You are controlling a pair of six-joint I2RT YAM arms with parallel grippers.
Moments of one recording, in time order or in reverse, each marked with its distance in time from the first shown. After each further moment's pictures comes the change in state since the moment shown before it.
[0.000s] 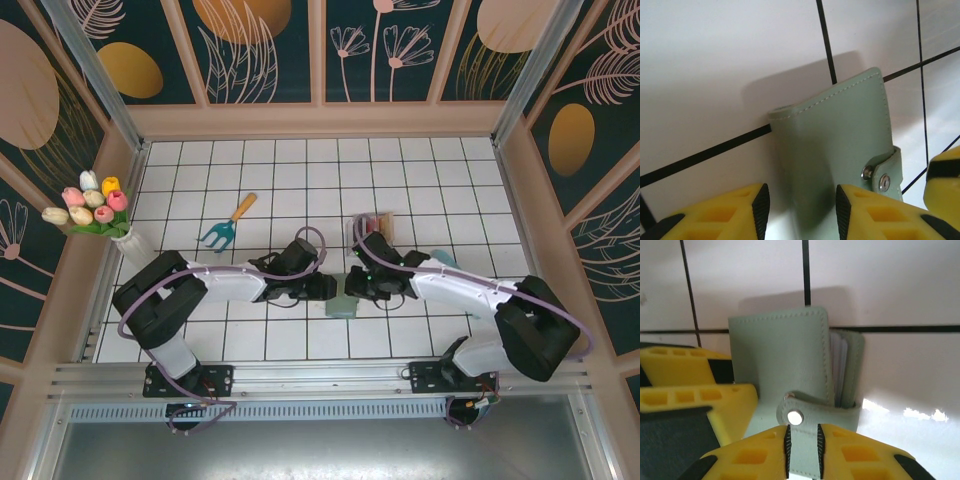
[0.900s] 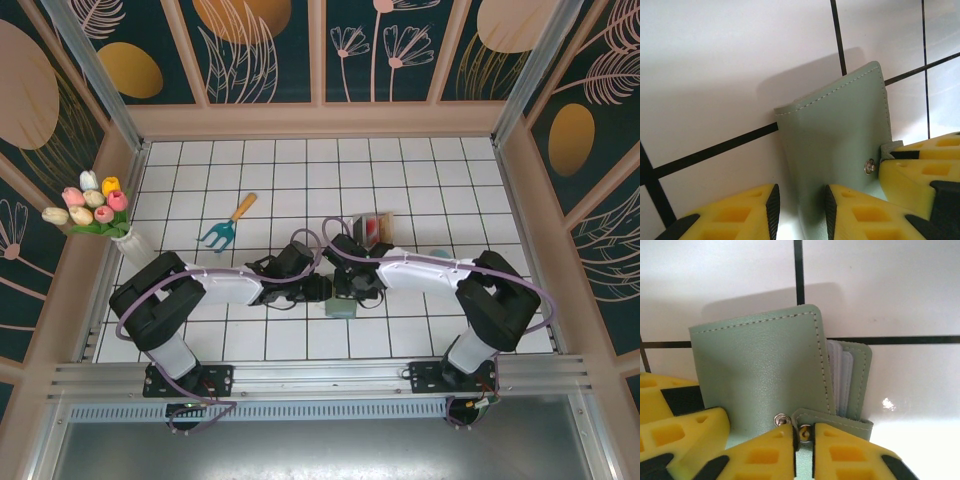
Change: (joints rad) left arm 0.003 -0.011 -0.052 0.069 -0.006 -0.032; right arm 0.084 0.224 0.183 -0.138 0.156 0.046
